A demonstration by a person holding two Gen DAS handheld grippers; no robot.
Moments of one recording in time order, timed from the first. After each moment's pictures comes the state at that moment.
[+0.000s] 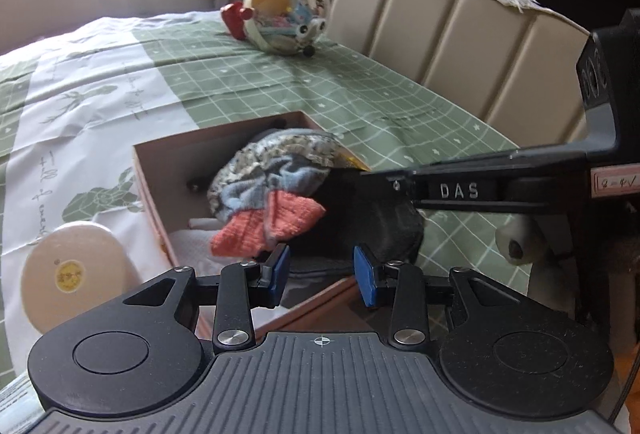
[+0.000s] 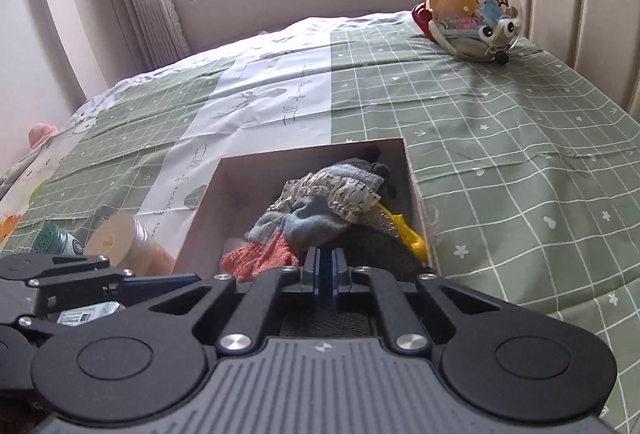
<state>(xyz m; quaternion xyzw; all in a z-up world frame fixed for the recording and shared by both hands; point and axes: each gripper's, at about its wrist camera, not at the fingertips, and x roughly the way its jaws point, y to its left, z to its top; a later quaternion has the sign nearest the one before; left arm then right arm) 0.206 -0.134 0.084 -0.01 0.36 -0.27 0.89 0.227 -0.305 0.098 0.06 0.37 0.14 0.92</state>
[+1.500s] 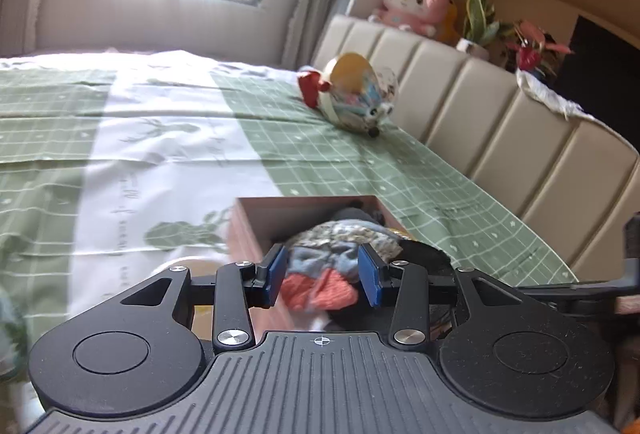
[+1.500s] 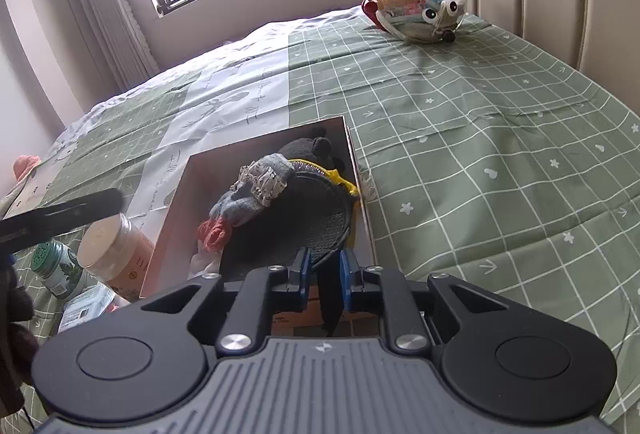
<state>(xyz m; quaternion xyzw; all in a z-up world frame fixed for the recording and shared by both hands) 0.184 -0.046 0.122 -0.11 0.28 -0.16 0.94 0.204 -0.331 0.086 0.11 0.39 0.10 0.91</state>
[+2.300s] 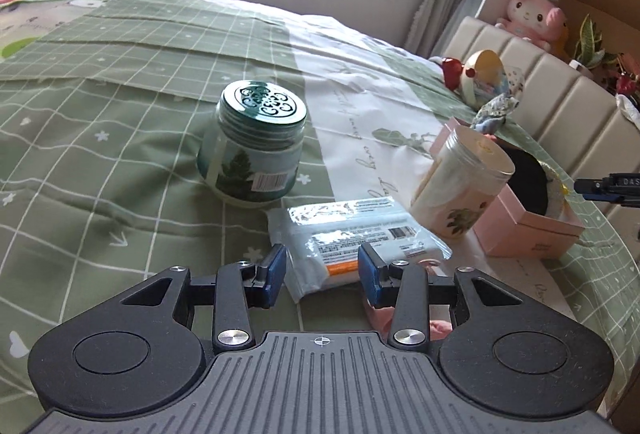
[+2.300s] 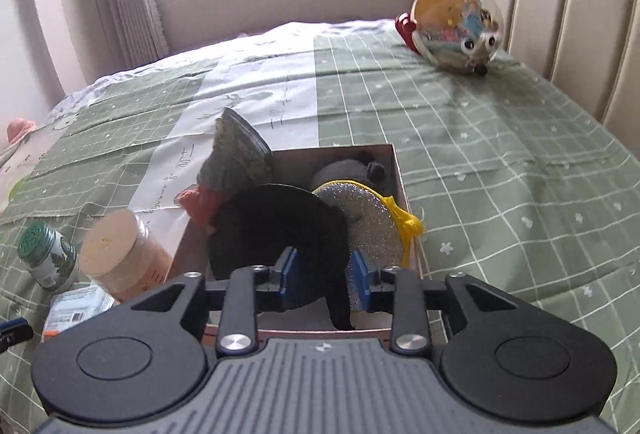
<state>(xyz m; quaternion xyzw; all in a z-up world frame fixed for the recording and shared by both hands) 0.069 0.122 0.042 -0.17 0.33 -0.02 0.93 0.195 -0.264 0.108 0.00 0.35 0.11 0.93</state>
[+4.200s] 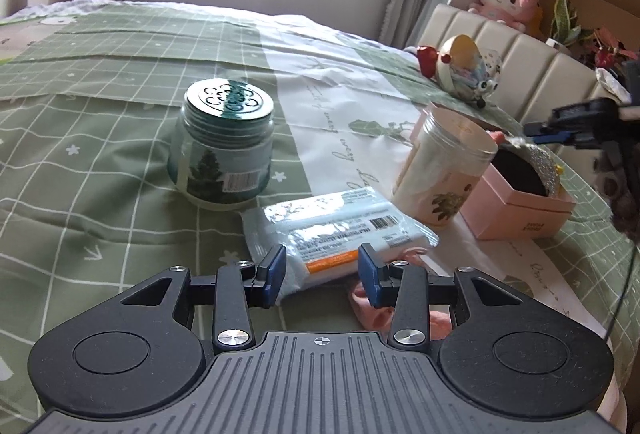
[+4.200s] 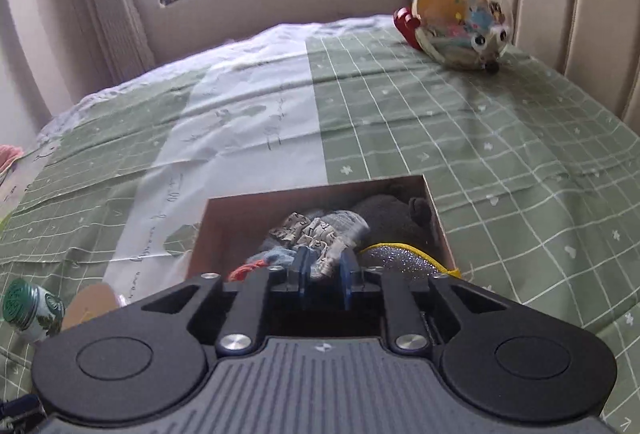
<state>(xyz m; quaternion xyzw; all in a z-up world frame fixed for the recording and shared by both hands) 0.076 0.113 0.037 -0.13 0.32 -0.05 0.94 0.253 -0.242 0.104 0.03 0.34 0.10 0.93</state>
